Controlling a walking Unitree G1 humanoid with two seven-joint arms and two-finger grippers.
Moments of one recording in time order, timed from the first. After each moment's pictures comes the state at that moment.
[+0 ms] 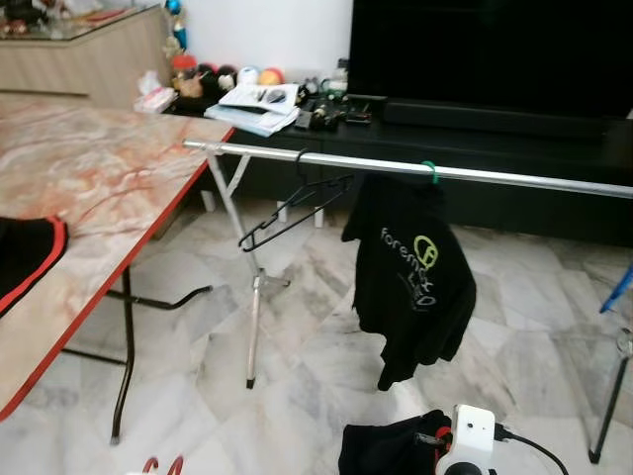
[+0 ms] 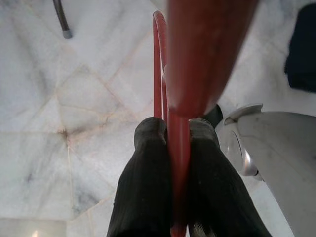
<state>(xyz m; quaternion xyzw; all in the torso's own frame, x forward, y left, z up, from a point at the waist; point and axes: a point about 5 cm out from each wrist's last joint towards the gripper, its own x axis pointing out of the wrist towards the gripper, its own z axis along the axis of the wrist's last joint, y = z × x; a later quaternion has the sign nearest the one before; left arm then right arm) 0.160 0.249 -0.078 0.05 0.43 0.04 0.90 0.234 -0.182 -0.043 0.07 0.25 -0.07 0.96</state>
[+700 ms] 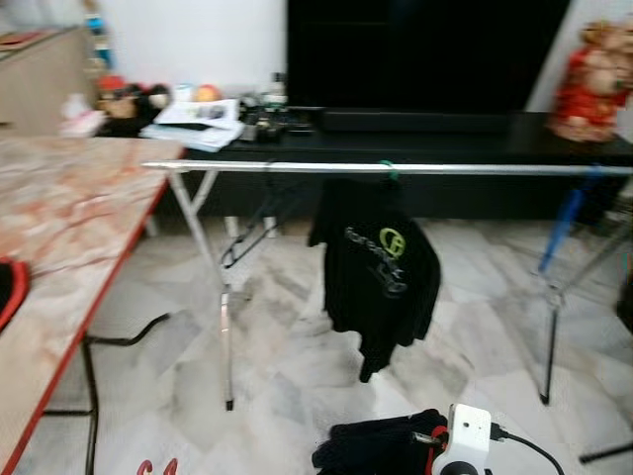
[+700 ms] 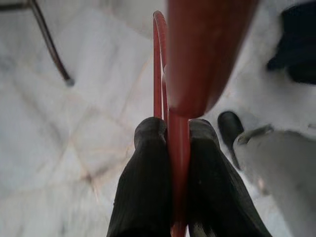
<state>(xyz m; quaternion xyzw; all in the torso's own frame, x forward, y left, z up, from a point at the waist) 0.158 0.254 -0.077 0.05 0.43 0.04 0.90 0.231 -0.180 -0.045 0.07 0.25 -0.07 0.96</state>
